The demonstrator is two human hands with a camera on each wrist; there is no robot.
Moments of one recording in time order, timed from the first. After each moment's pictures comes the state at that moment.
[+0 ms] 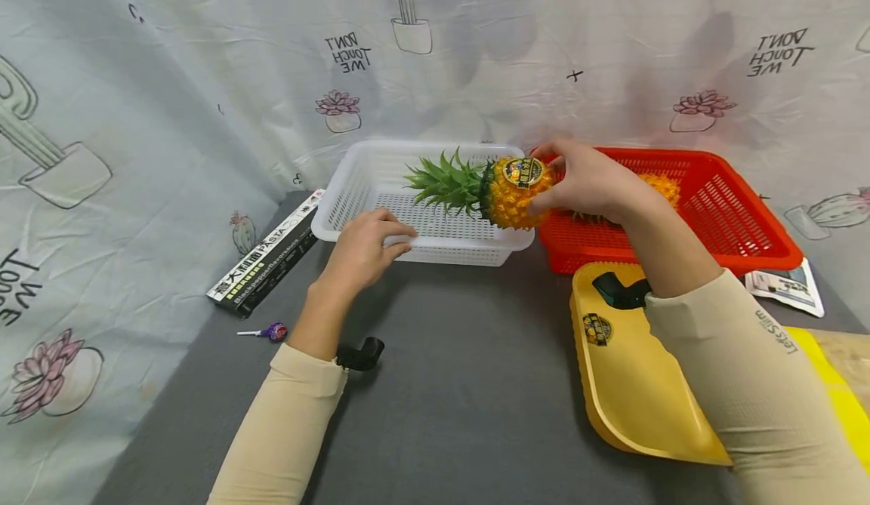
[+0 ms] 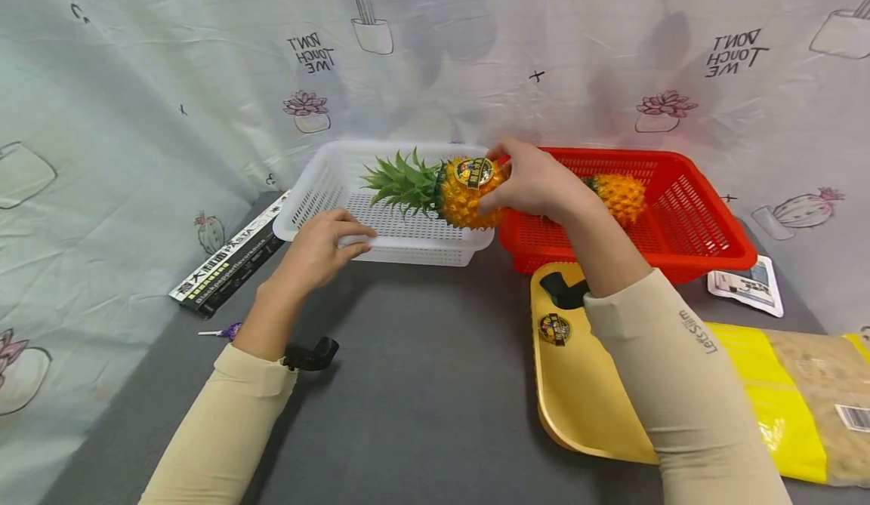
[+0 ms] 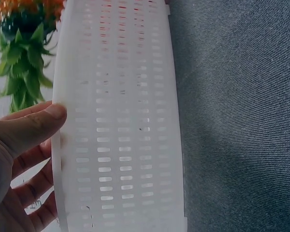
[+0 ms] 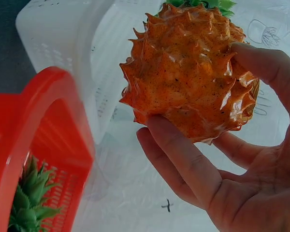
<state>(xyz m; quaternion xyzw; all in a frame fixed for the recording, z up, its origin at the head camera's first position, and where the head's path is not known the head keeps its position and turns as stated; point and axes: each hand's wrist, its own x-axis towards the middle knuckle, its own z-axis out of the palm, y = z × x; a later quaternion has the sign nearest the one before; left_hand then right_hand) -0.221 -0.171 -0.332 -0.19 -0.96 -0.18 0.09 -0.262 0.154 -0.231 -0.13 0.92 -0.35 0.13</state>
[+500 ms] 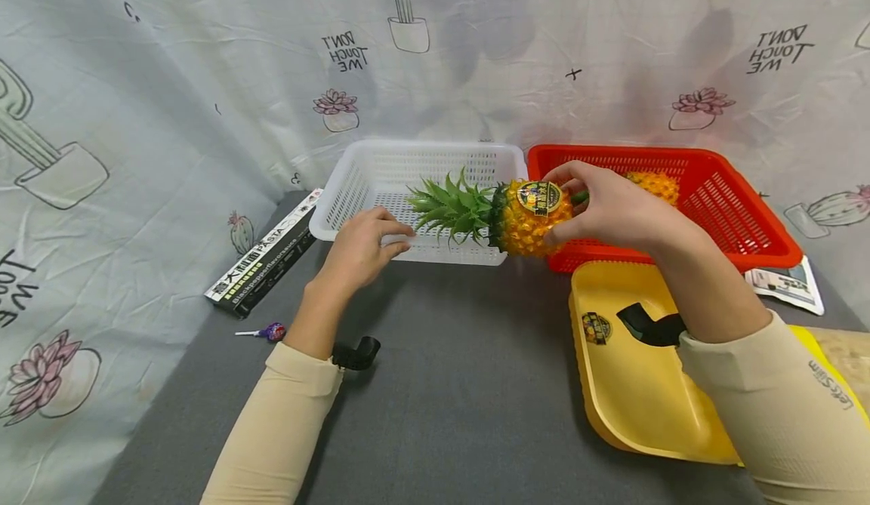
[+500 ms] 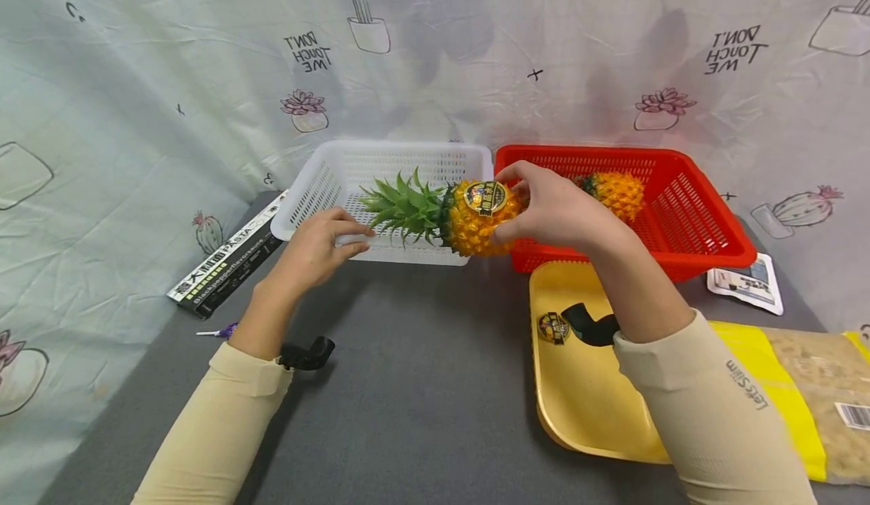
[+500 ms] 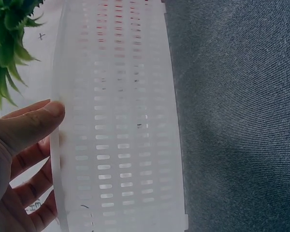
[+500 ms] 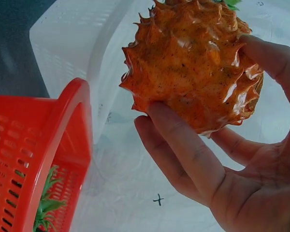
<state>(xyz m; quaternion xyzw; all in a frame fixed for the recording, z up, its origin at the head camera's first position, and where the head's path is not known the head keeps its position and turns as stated) -0.223 -0.171 -0.330 -0.20 -0.96 -0.19 0.08 -0.224 0.176 -0.237 -0.15 0.91 -0.36 0.15</state>
